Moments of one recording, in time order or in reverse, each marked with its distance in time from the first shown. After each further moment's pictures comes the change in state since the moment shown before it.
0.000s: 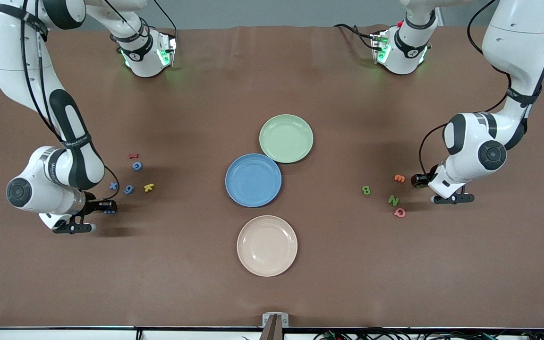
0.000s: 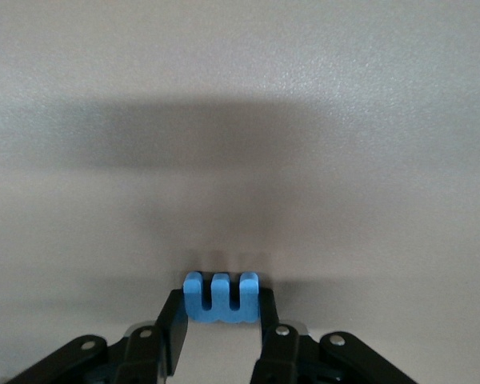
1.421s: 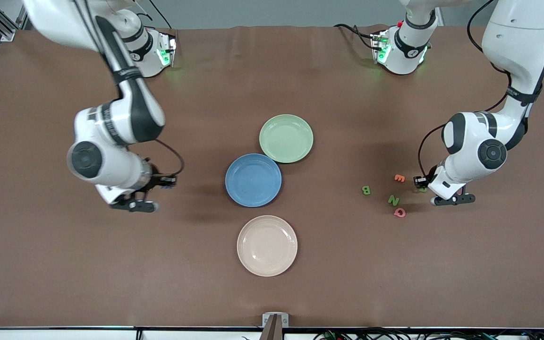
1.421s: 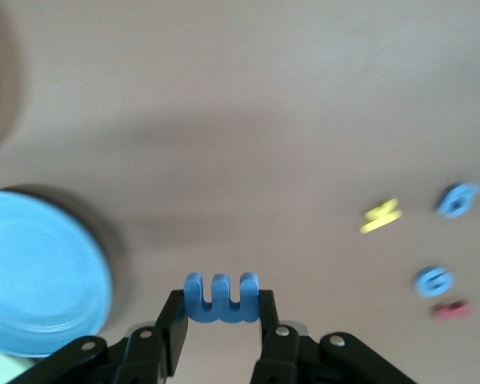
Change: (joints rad) left arm -0.005 -0.043 -0.030 0.018 0.000 -0.028 -0.042; right arm 0.433 -0.260 0.025 0.046 0.008 -0.331 0.641
